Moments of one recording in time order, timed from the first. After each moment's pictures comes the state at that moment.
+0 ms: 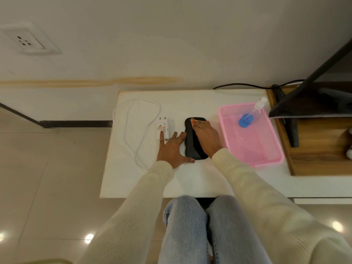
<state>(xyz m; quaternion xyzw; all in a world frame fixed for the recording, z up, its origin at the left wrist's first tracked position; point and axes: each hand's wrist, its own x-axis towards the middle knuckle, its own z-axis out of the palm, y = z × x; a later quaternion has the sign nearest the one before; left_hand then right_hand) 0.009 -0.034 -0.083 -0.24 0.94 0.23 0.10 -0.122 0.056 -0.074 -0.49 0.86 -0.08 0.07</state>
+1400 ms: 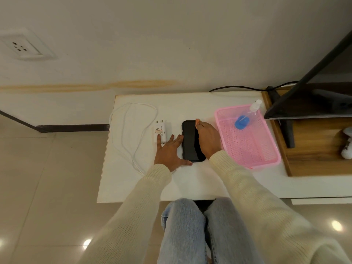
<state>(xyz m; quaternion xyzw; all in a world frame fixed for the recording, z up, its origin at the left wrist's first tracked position) 0.008 -0.036 -0.087 -0.24 0.94 0.21 0.10 -0.127 0.057 -0.070 -0.41 0.90 -0.08 0.09</state>
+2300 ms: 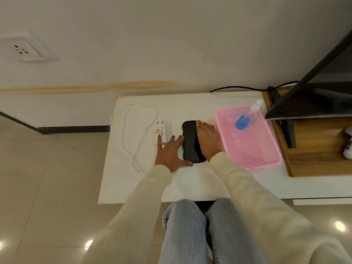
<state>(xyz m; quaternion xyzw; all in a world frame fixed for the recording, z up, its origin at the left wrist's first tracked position) 0.009 -0.034 -0.086 -0.24 0.94 0.22 0.10 -0.123 0.059 -0.071 -0.43 0.90 0.02 0.06</state>
